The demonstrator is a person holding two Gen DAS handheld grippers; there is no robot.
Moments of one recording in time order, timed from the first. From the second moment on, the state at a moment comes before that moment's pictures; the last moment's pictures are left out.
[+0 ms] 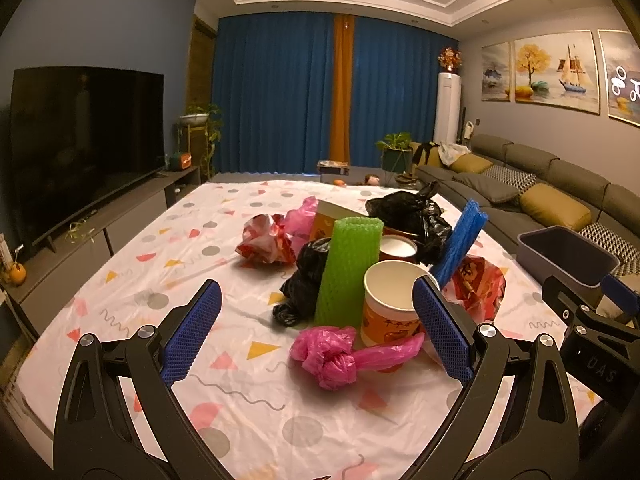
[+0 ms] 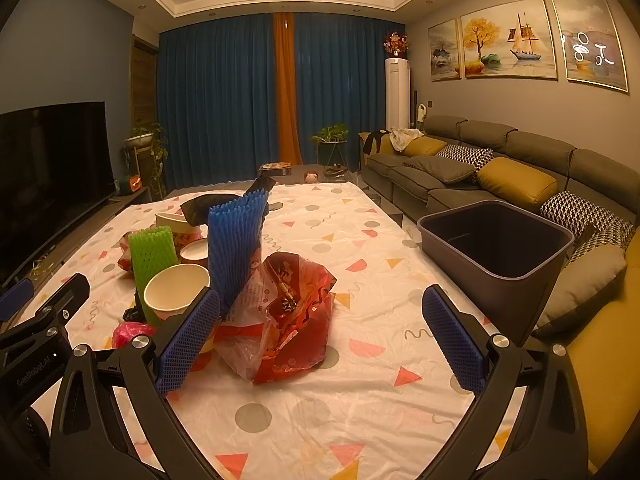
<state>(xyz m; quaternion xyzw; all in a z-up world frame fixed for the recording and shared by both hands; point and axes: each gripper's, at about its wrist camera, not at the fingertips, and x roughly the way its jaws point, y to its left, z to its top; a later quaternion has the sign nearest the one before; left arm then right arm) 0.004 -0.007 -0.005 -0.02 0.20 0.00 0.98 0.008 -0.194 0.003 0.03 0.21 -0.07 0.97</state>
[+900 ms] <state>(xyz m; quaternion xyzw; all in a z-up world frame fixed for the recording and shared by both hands) 0.001 0.002 -0.008 -0.03 0.19 -0.02 0.98 0.011 -0.197 -0.007 0.03 0.21 -0.05 0.98</state>
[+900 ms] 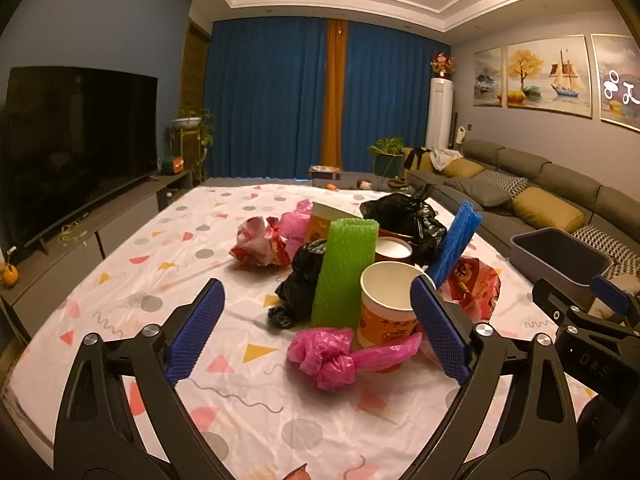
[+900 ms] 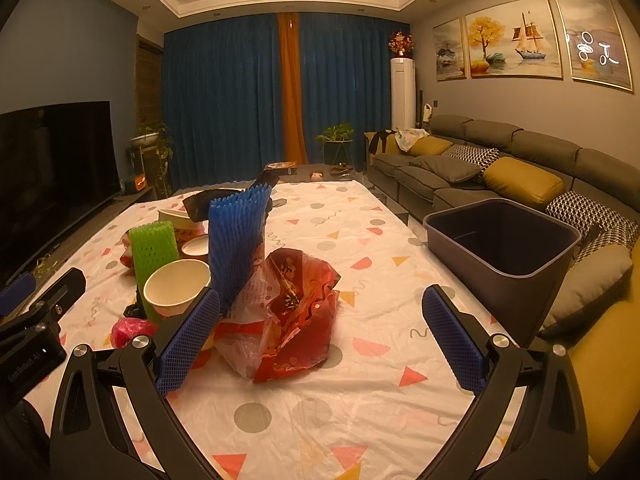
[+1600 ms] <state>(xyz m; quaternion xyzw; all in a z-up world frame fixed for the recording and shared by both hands) 0.043 0.016 -0.022 -0.04 0.21 -0.02 0.98 0.054 -0.195 -0.027 0.05 0.23 0.00 0.97</state>
